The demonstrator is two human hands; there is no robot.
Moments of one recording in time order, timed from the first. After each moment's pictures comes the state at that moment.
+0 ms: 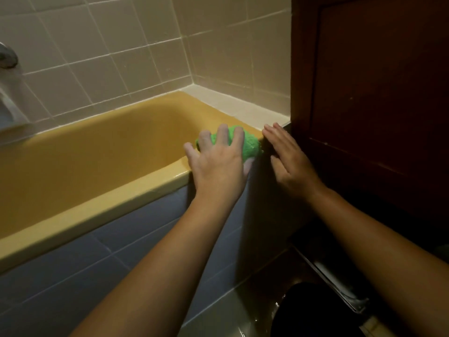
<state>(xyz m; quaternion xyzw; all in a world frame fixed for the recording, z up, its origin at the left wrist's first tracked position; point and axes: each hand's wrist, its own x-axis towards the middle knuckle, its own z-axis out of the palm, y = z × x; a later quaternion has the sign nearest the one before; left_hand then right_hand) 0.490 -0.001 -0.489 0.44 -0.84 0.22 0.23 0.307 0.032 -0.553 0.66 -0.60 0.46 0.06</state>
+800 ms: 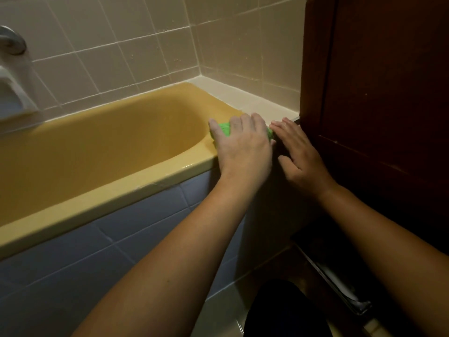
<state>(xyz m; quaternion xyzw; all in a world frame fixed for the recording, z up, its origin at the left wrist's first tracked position) 0.445 -0.005 -0.486 0.44 -0.84 0.23 0.21 0.292 0.028 -0.558 0.68 -0.58 0.45 0.05</state>
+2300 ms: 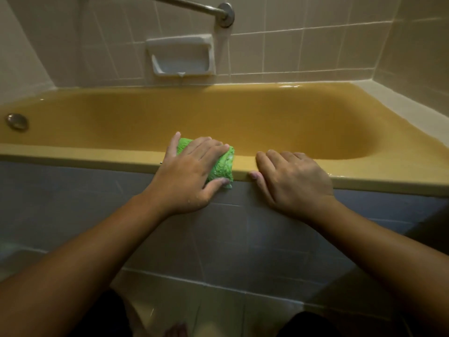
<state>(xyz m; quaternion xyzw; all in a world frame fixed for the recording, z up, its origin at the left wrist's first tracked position) 0.817 0.027 -0.474 0.56 -0.79 0.18 0.15 0.575 -0.022 -0.496 0.85 -0.42 0.17 0.27</state>
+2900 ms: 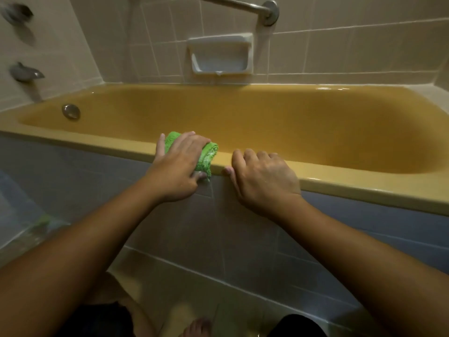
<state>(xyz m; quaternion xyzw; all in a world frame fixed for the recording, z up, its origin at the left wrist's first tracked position) 0.897 0.036 -0.470 0.69 -0.70 0.12 0.12 0.688 -0.016 -0.489 0.88 -0.38 0.17 0.22</state>
